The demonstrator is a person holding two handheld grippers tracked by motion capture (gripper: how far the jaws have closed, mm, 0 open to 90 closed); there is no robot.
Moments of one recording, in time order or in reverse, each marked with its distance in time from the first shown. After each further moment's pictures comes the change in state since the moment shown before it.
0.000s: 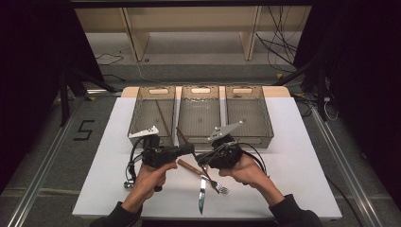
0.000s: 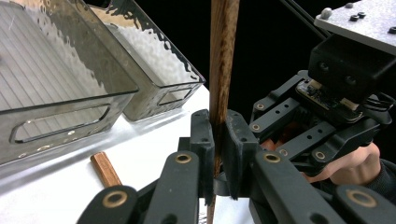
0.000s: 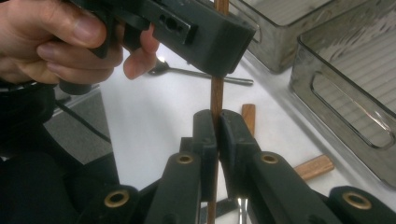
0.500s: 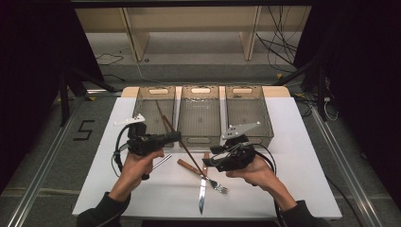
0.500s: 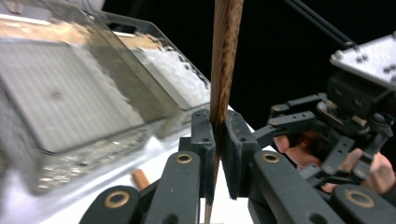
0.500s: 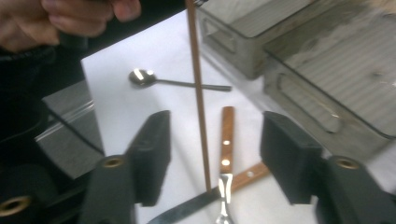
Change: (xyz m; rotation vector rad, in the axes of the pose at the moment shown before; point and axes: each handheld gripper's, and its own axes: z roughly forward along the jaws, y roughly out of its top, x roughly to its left) left arm 0.009 0.040 -0.032 -0.026 0.093 0.052; right arm -0.006 -0.015 -0.029 -0.087 -0.050 0.030
